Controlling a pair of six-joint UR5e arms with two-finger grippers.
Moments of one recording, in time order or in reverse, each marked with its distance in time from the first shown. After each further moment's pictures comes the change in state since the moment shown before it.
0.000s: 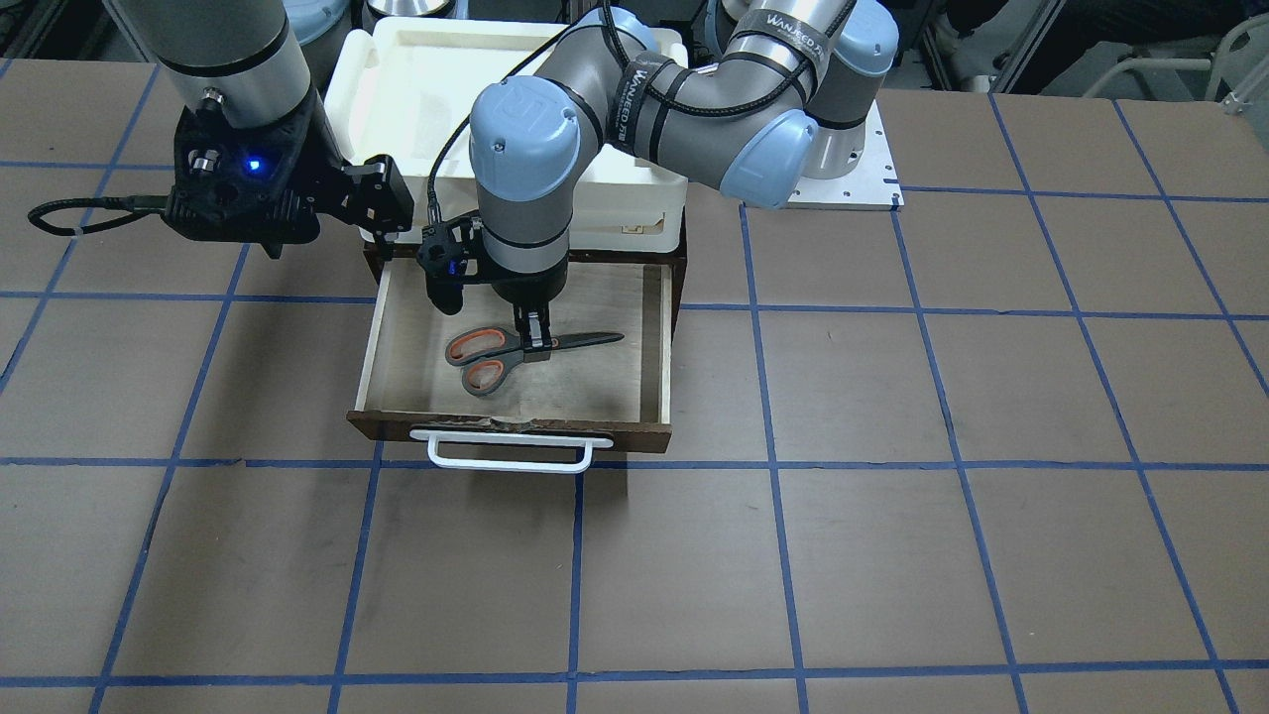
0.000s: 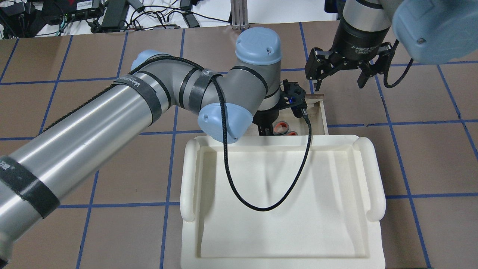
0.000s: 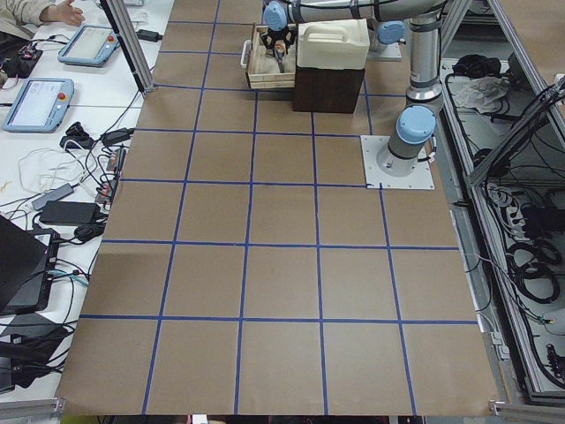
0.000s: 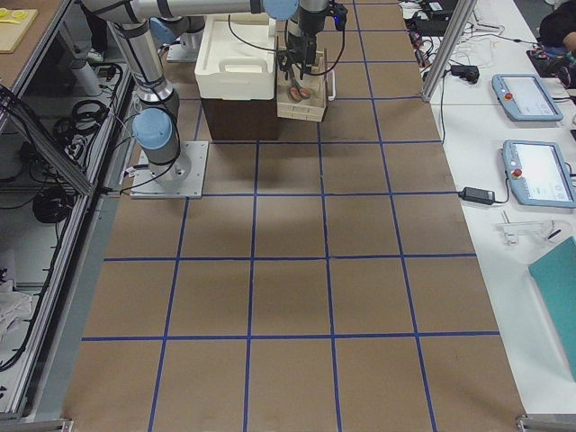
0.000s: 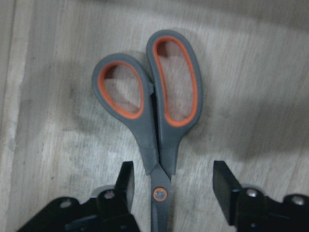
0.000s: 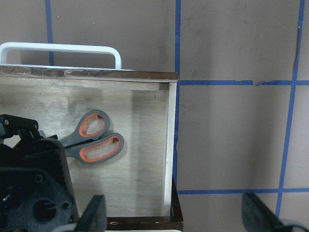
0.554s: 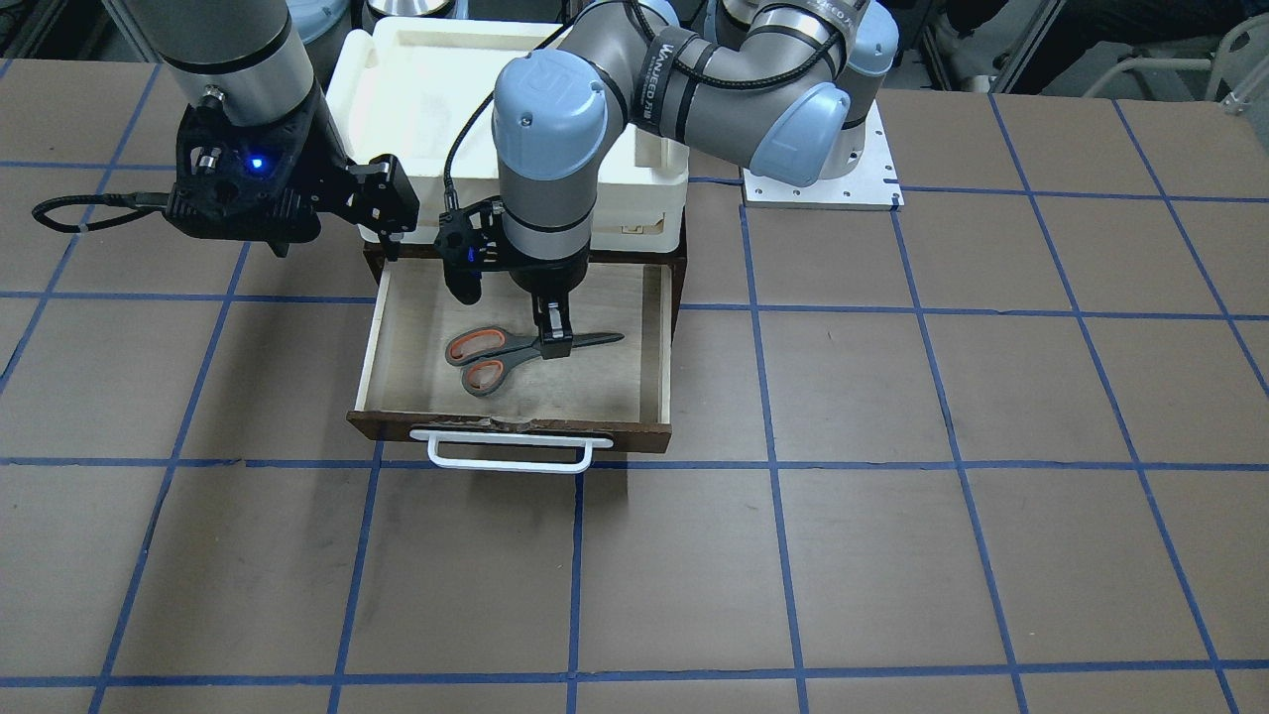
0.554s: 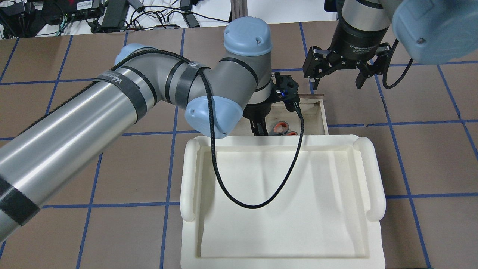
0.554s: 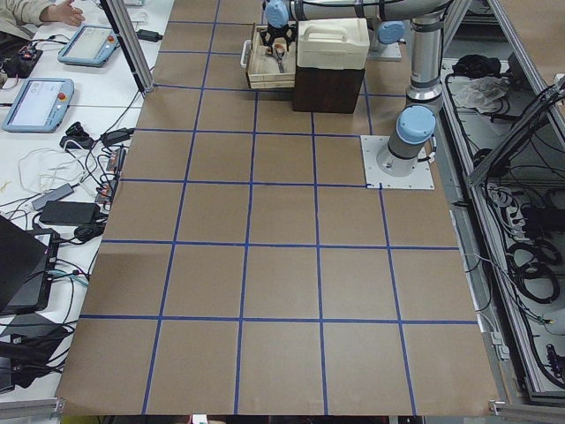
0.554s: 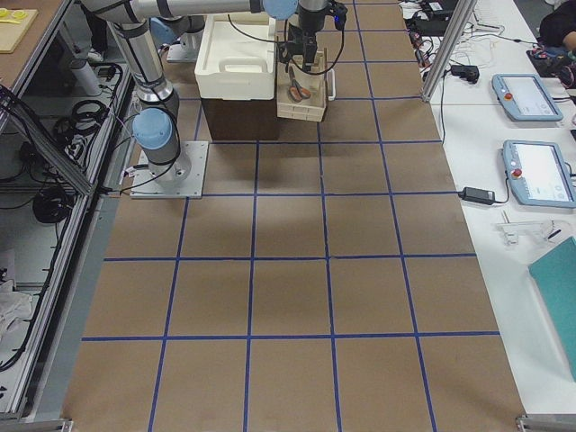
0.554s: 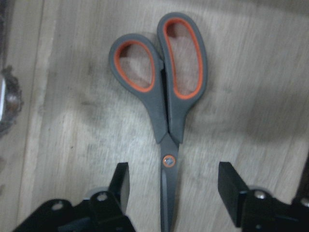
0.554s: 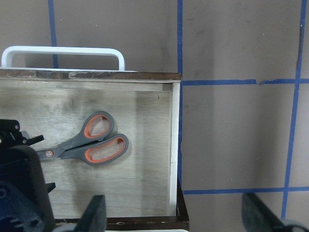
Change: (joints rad) left arm 0.045 0.051 -0.001 -0.041 0.012 0.042; right arm 0.004 -0.001 -0.001 -0.002 0.024 0.051
